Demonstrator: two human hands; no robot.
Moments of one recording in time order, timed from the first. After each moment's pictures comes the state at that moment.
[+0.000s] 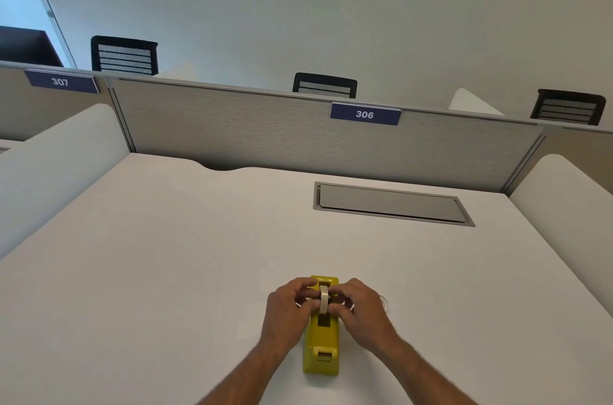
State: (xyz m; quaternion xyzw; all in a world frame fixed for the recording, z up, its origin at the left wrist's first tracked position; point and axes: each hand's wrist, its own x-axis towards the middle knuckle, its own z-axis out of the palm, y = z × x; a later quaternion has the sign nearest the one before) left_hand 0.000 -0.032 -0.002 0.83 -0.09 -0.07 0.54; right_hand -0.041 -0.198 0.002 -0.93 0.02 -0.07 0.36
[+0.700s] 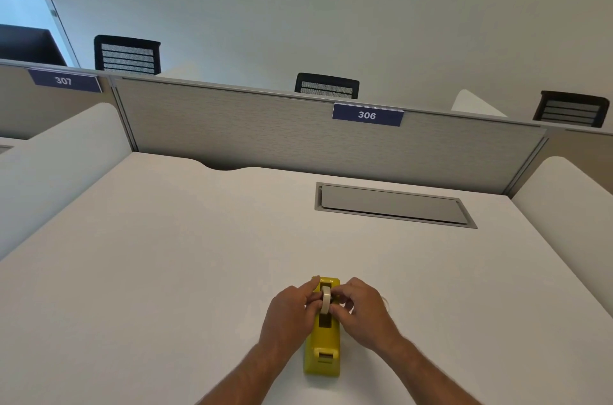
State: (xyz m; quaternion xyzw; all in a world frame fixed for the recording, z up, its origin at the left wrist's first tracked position) left_hand 0.000 -0.029 -0.004 0.92 -0.20 -0.02 0.34; right_hand -0.039 -0.198 0.011 -0.95 0.01 -0.06 0.32
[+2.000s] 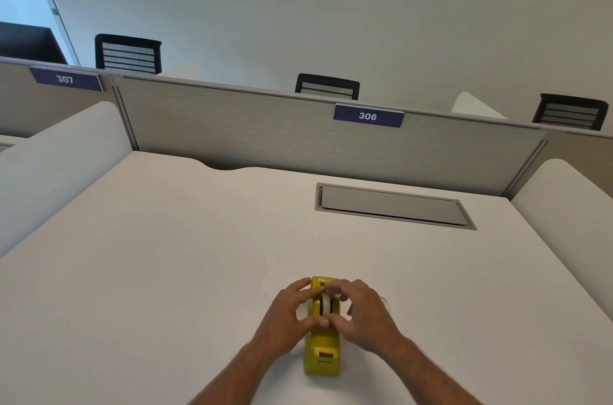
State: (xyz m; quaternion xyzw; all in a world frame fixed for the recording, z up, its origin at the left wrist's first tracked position) left_hand 0.008 -0.017 -0.026 0.86 -0.22 -0.12 0.44; right_hand -0.044 -0.198 0.009 -0.95 -0.04 -0.05 0.30
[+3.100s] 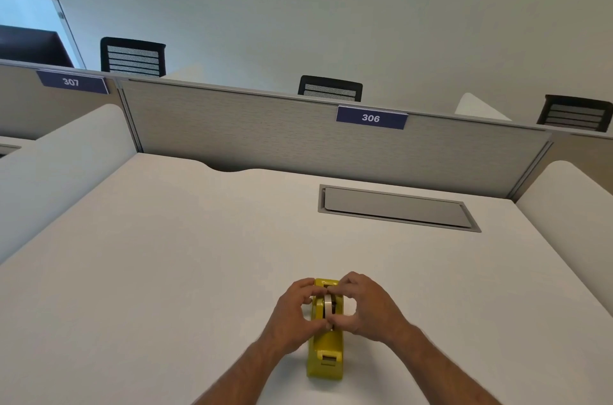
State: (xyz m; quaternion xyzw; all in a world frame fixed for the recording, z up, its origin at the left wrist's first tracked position) left_hand 0.007 -0.024 -0.014 0.84 -0.18 -0.14 0.49; right_hand -0.025 -0.210 0.018 -0.97 -0.05 0.01 0.22
